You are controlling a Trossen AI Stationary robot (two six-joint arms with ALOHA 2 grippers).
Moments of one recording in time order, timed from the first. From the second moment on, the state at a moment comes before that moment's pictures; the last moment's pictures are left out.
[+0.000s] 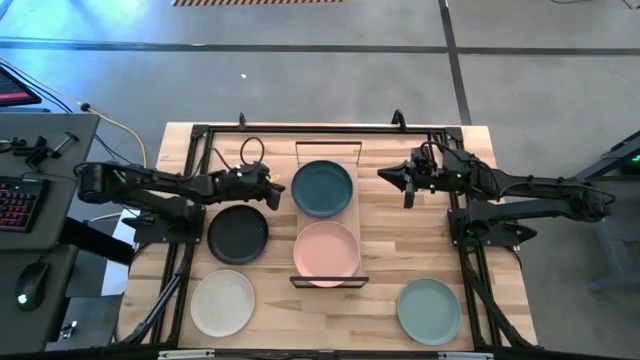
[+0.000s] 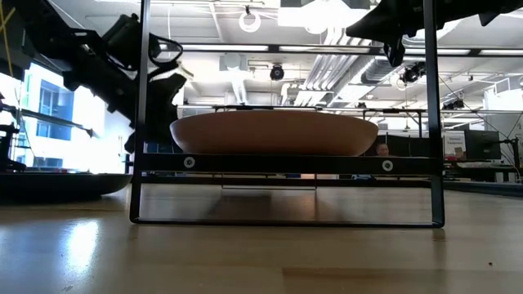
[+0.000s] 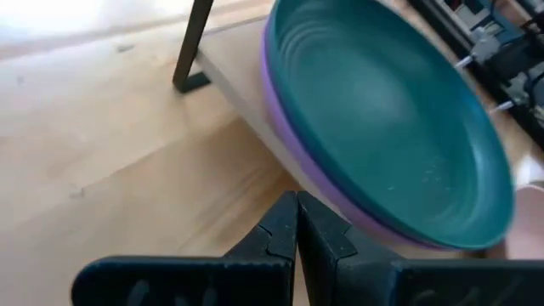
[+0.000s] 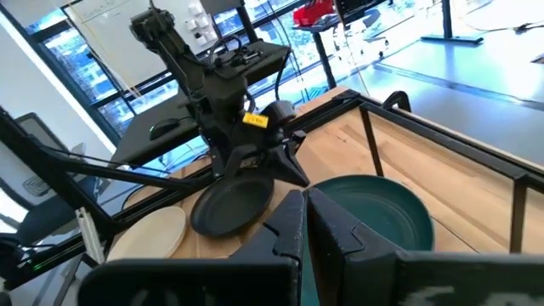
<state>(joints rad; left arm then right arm) 0.26 1.25 0.36 0.31 -0.11 -0.66 -0.18 0.78 0.59 0.04 0.02 0.40</state>
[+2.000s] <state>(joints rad) -0.01 0.75 0.48 0.36 -0.25 -0.42 -0.18 0.78 0.60 0.07 0.02 0.42</state>
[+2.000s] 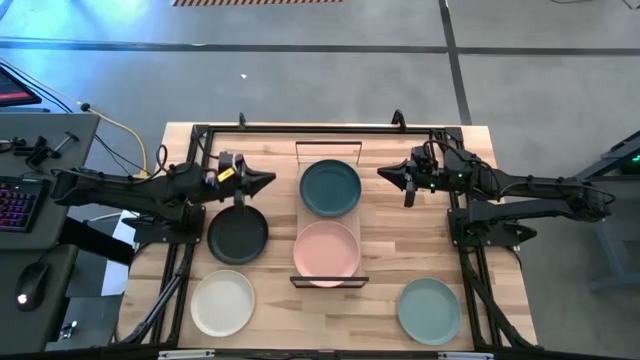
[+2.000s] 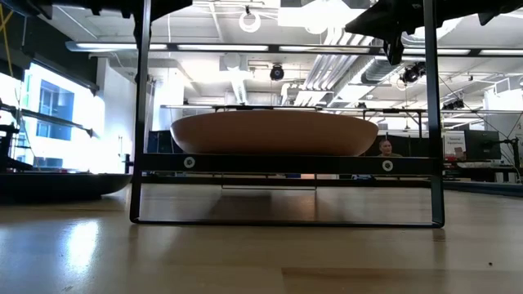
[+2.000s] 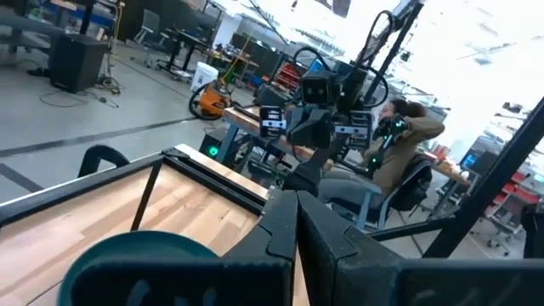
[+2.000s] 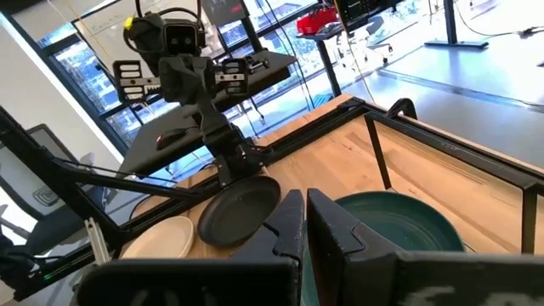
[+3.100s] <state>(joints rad) 0.37 1.33 0.70 -0.76 0.13 -0.27 -0.18 0.78 0.60 0.03 0.05 0.44</state>
